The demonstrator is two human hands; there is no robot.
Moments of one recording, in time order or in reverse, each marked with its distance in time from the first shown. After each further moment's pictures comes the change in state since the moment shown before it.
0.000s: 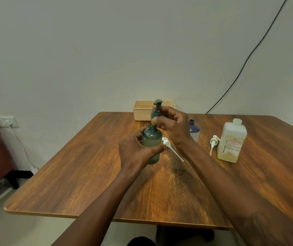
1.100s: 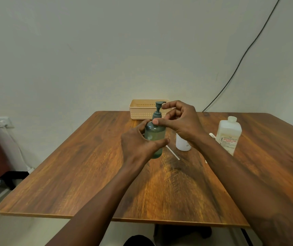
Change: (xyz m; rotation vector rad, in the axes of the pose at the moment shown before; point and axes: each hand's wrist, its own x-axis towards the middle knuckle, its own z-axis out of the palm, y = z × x) left_hand 0.010 0.021 0.016 0.050 0.009 0.064; right_hand -0.004 -0.034 -0.038 -0.387 -0.047 0.027
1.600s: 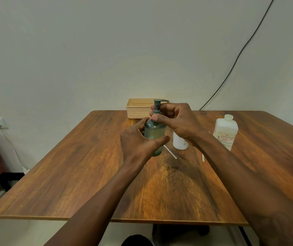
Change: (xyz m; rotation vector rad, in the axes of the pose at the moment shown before) left_hand 0.001 0.008 0.006 -0.024 0.031 0.029; right_hand 0.001 -0.002 -0.006 0.086 -0.176 -0.026
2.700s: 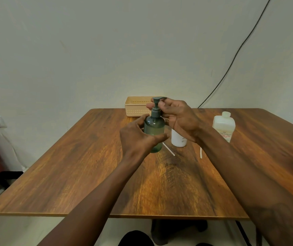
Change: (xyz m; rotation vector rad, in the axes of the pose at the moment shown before) left_hand 0.002 -0.001 0.004 -0.055 -0.034 -0.032; right_hand 0.004 0.002 -0.008 0.246 -0.151 0.137
